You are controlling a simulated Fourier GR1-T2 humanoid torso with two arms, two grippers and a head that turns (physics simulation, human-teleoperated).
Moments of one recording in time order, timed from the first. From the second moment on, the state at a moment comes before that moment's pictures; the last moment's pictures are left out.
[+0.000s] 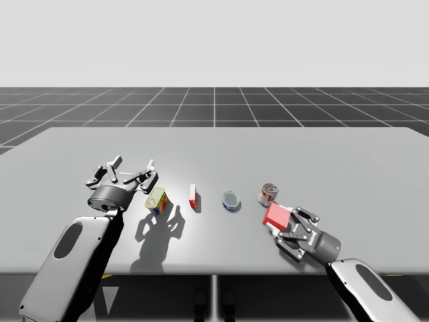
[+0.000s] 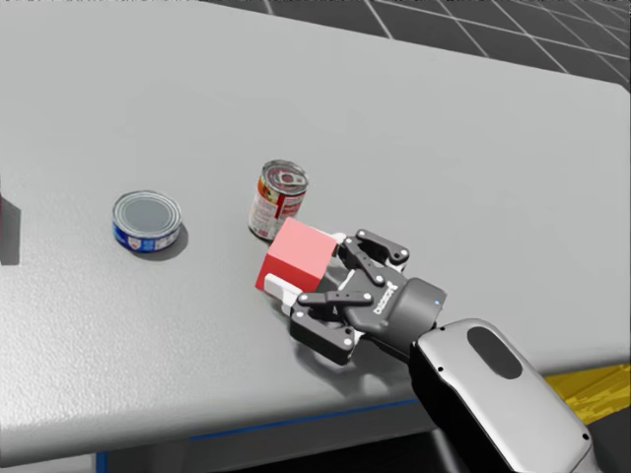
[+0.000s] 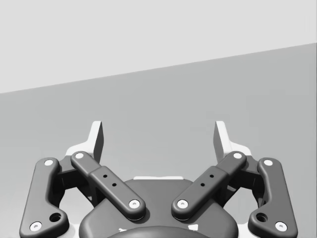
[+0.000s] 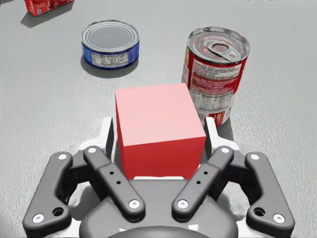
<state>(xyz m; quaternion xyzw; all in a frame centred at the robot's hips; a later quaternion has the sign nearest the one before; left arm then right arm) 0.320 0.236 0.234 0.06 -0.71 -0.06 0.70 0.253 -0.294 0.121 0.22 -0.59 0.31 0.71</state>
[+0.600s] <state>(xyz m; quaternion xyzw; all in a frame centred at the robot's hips) 0.321 0.234 0.233 0.06 -0.71 -0.07 0.70 0.248 -0.295 0.123 0.26 -0.58 0.36 0.68</state>
